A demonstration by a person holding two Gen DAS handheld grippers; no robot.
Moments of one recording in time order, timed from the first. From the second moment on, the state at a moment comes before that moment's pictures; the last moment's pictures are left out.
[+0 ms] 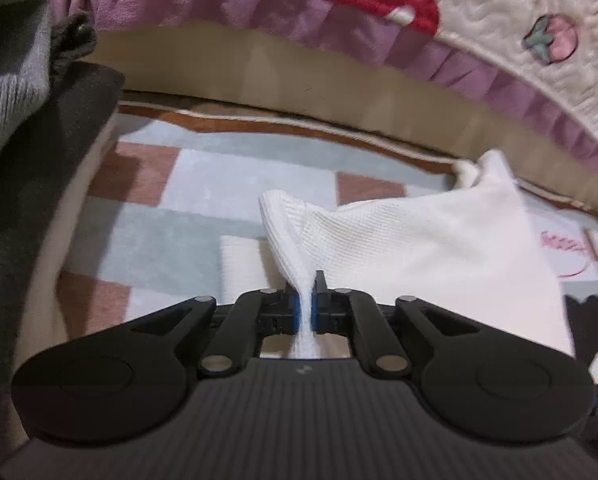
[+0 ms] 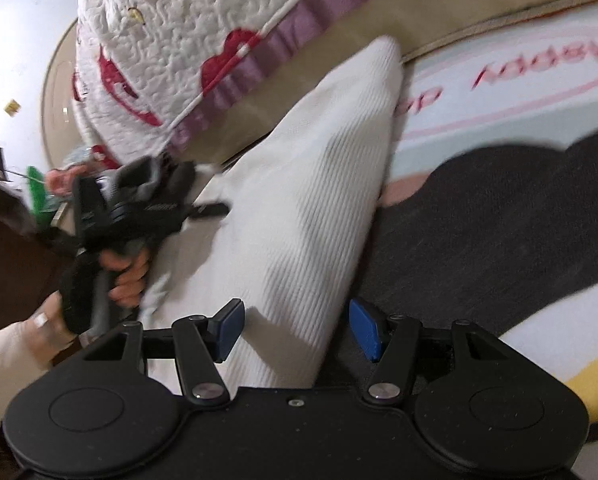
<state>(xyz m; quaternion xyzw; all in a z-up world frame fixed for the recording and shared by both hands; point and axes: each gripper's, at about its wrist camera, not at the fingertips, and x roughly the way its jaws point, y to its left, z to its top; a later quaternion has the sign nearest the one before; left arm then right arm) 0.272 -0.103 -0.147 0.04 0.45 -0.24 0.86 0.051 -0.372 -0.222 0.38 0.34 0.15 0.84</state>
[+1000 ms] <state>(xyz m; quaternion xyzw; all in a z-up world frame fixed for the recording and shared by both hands) 0.118 0.038 -0.152 -0.01 0.56 -0.29 0.77 0.012 -0.330 -0.229 0.49 0.38 0.13 0.78</state>
